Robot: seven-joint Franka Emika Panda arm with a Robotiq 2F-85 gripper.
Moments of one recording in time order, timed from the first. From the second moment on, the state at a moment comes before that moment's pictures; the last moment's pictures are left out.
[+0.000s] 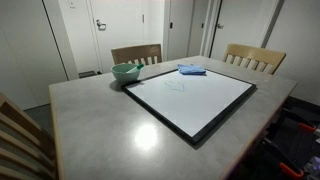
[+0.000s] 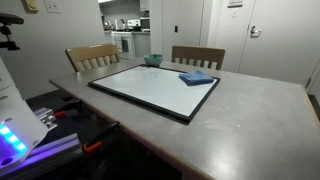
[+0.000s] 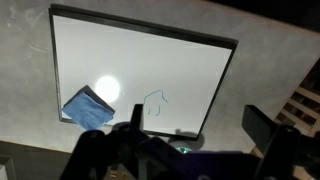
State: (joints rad) arm 0.11 -0.95 0.02 -2.48 0.03 1.73 -0.14
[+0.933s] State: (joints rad) arm 0.12 -0.92 -0.03 -2.48 0.01 1.73 -0.30
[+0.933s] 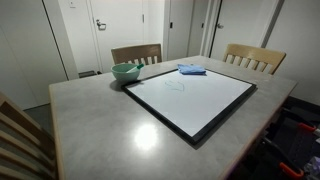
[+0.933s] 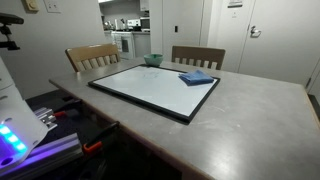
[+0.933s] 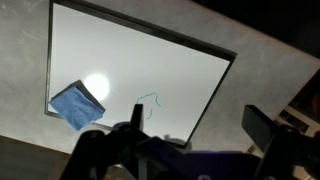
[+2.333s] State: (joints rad) arm 0.15 -0.59 -0.19 -2.40 -0.12 1.82 -0.66
